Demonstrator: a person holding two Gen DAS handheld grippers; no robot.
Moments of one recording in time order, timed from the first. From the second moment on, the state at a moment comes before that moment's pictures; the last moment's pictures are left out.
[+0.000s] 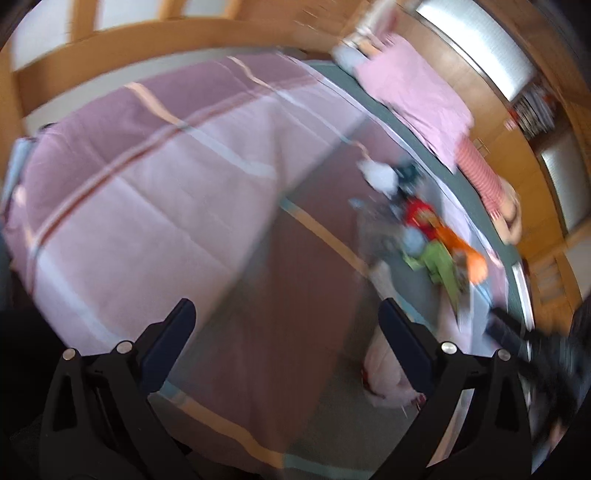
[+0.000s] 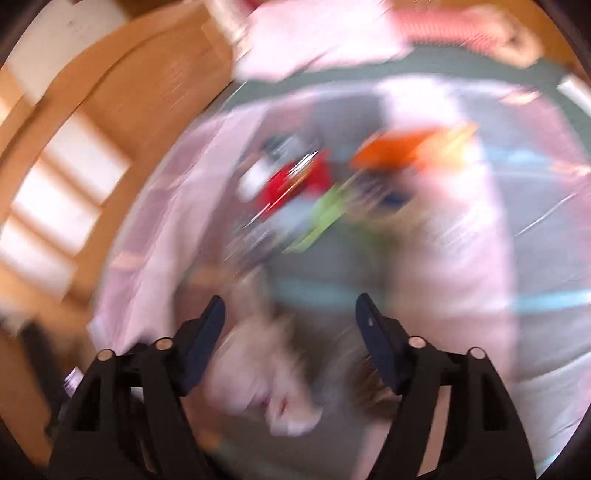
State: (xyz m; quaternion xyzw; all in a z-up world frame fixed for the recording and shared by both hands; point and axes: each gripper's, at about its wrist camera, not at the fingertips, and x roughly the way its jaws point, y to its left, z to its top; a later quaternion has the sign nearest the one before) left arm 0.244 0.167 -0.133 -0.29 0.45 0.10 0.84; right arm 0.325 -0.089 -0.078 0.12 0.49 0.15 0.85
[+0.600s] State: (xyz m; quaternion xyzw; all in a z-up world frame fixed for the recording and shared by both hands) left arm 0.292 0.074 -0.163 -0.24 0.52 -0.06 0.82; right arm 0.419 -0.103 -0.158 -0.09 0.54 0.07 0.83
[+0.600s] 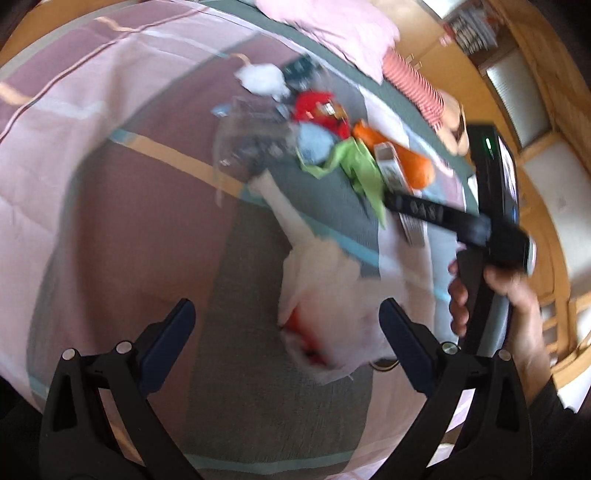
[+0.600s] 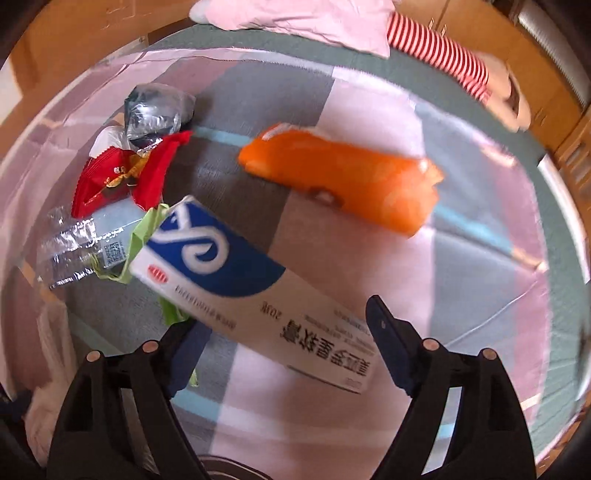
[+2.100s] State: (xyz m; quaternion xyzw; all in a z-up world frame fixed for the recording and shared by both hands) left arm 0.225 0.087 -0.103 -0.07 0.39 0.07 0.92; right arm 0.237 -0.121 -0.100 0.10 0.55 0.17 0.81
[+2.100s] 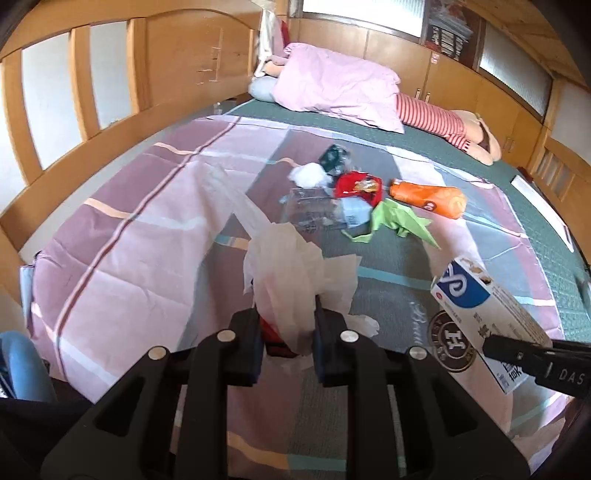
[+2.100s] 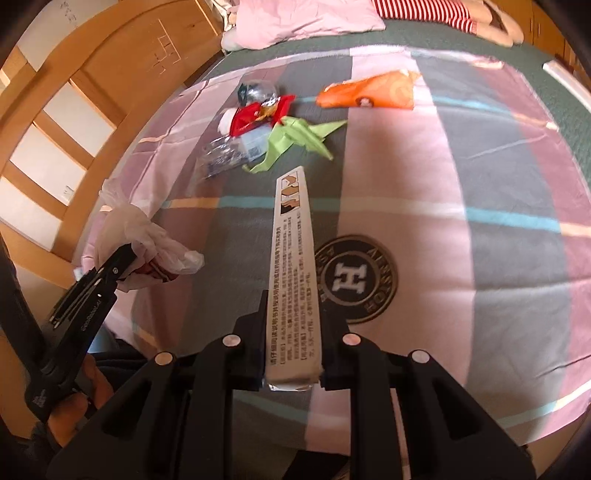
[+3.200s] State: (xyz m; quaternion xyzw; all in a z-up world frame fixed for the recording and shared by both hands) left arm 0.230 0.103 -0.120 -0.09 0.43 0.11 0.89; right arm 0.235 -0.080 -0.140 0.06 0.60 0.15 0.78
